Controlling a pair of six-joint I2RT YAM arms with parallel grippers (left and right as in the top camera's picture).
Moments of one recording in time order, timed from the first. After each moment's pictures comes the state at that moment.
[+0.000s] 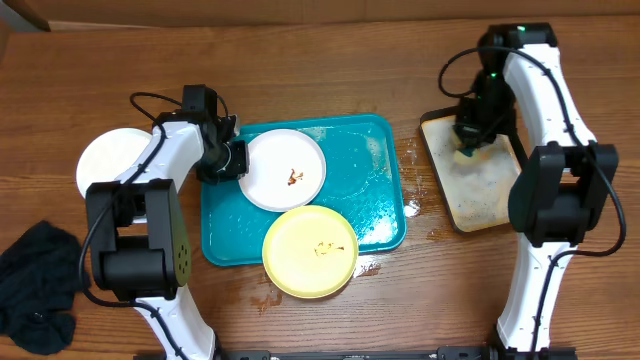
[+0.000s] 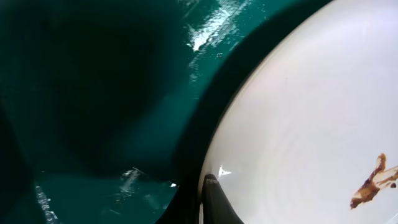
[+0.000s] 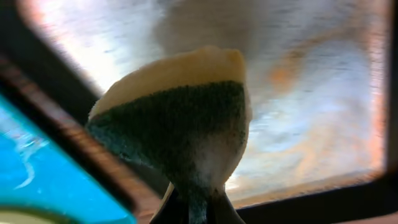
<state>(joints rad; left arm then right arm) 0.01 2.00 1.32 -0.77 0.20 -0.08 0.02 2.30 2.11 -1.59 -0.10 0.23</state>
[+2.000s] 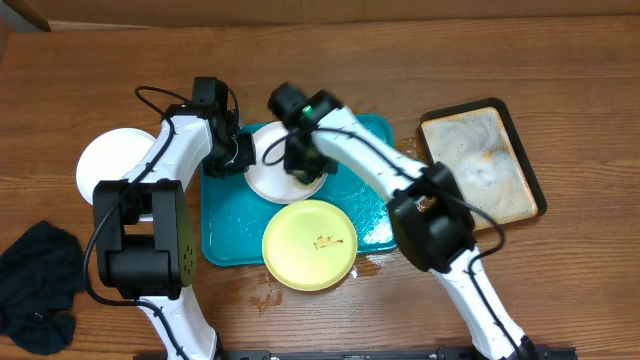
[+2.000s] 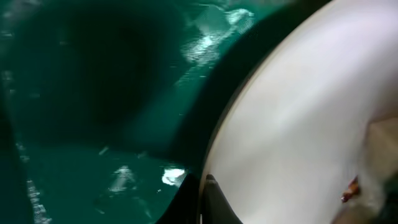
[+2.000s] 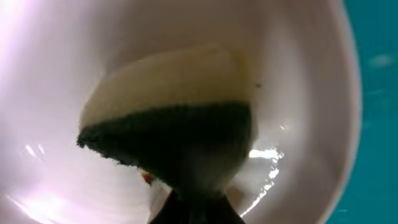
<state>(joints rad) -0.03 2.00 1.38 -0.80 0.14 -0.21 0.72 2.48 2.15 -1.14 -0.10 0.76</state>
